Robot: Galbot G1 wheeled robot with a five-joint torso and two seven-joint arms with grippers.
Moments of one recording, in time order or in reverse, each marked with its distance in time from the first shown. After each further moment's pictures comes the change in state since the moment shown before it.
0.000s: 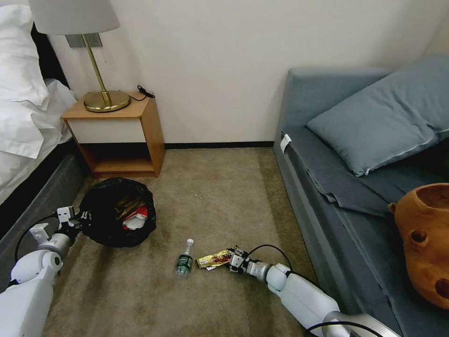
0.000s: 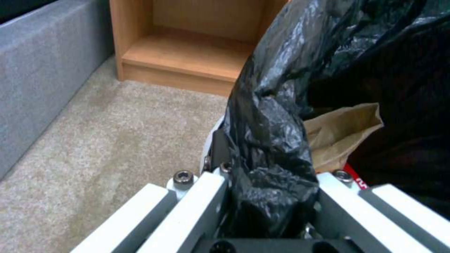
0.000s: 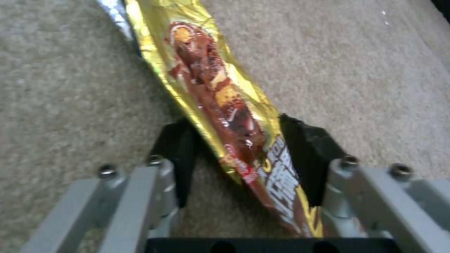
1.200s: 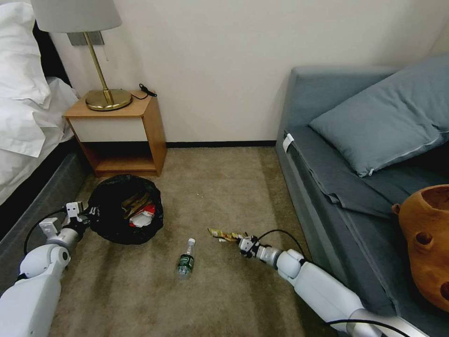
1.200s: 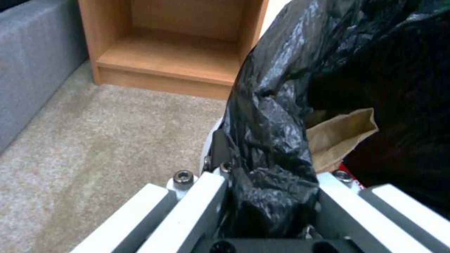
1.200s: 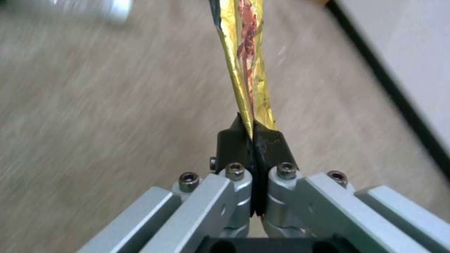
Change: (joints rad) left arm -0.009 -0.024 0.018 -0.071 0.031 0.047 -0.014; right arm 0.035 -0.174 -0.001 0.318 0.134 0.014 -0.031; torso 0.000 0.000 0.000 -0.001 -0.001
